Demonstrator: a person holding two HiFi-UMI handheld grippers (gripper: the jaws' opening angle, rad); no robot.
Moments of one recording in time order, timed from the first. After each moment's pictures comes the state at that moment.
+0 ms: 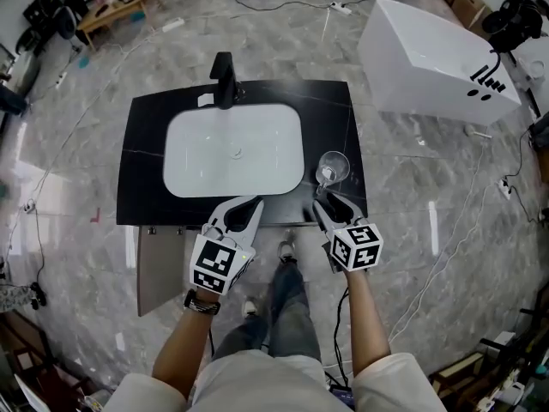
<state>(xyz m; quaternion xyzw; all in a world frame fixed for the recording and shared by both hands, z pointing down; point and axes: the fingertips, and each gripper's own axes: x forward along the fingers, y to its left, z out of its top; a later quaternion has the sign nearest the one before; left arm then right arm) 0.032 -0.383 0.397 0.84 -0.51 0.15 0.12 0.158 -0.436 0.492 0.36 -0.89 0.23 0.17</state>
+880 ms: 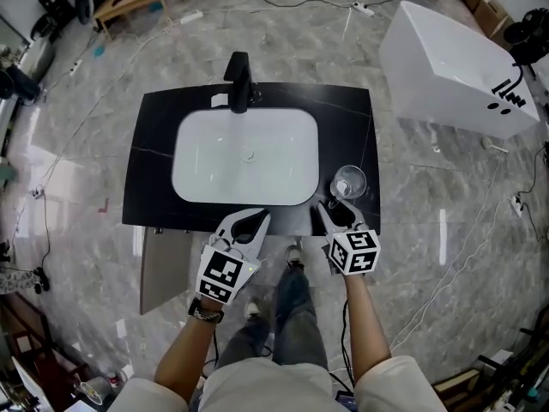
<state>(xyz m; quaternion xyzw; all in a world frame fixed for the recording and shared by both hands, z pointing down) 0.022 -0.392 0.427 0.82 -0.52 0.18 0.14 0.132 -0.470 0.526 0.36 -0.89 0.22 0.17</state>
